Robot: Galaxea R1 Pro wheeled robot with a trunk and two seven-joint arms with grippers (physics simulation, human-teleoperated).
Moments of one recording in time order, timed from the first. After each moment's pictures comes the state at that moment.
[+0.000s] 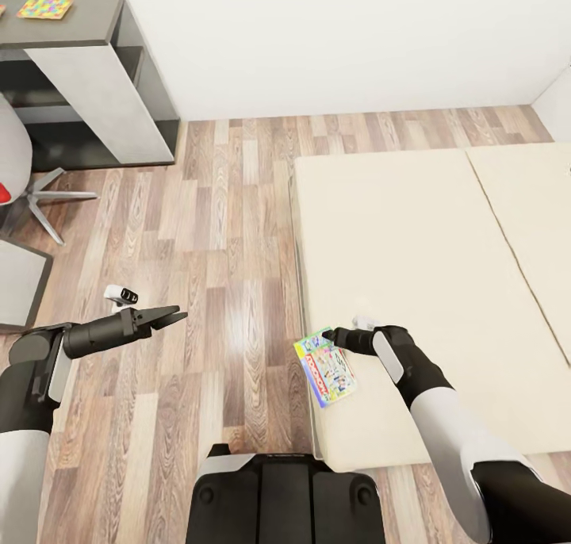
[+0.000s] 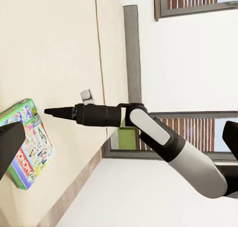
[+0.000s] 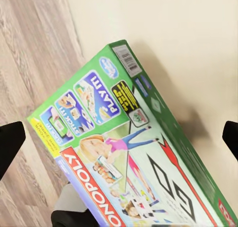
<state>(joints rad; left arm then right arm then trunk) -0.73 0.26 0.31 -1.16 0.10 1.03 -1.57 -0.92 0.02 0.02 -0.65 -0.34 0.66 0.12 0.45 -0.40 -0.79</state>
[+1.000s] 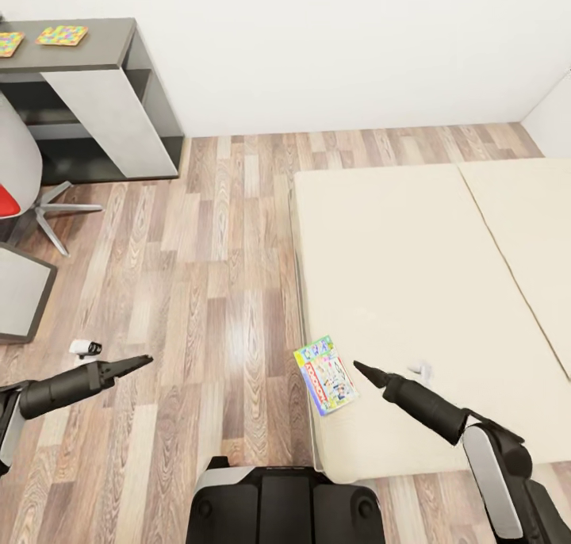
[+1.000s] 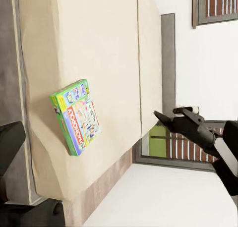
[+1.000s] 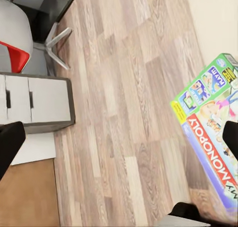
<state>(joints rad) -0.54 0.36 0.43 -1.07 0.10 0.84 -1.57 -0.26 -0.06 -0.21 -1.54 -0.53 0.73 0.61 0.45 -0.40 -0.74</state>
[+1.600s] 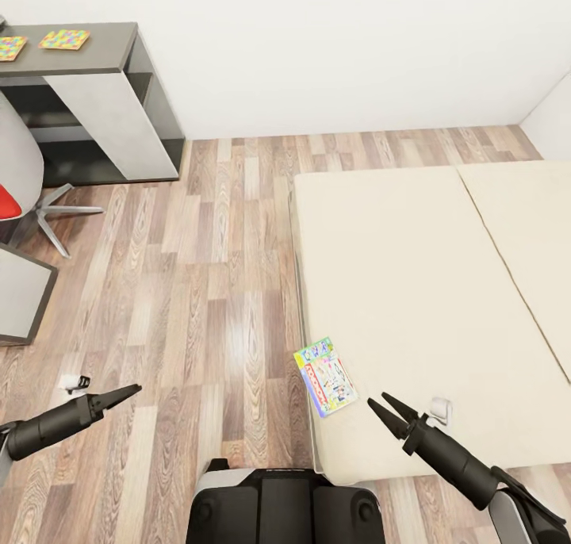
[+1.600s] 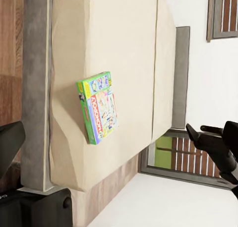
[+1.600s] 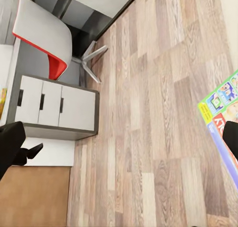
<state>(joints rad) -0.46 0.36 0.51 -0.90 0.10 0.67 -1.57 -0.06 -0.06 -0.27 -1.55 -0.52 0.46 0.92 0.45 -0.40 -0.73</state>
